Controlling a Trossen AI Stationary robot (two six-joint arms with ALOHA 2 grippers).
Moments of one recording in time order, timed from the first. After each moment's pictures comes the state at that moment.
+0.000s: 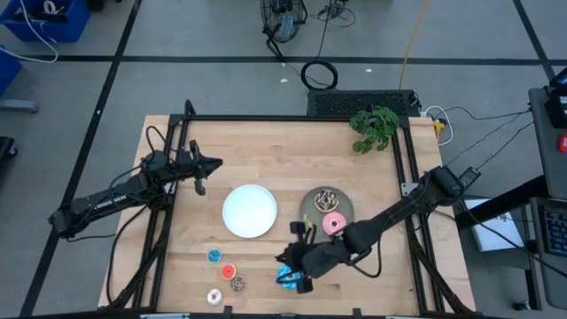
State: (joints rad) left arm 0.53 0.24 0.01 0.26 0.29 -0.01; right arm 0.53 1.84 1.47 -0.24 0.37 0.20
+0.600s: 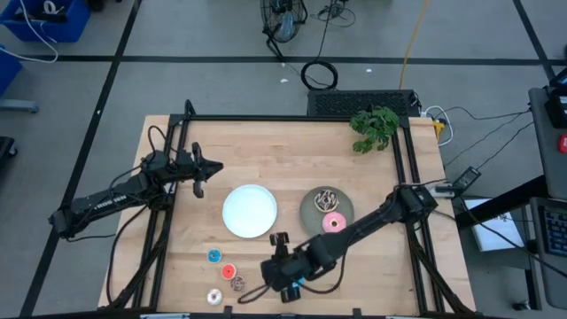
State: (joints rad) left arm 0.53 0.24 0.01 0.25 0.37 -0.05; right arm 0.49 2.19 2.01 -0.78 0.21 0.20
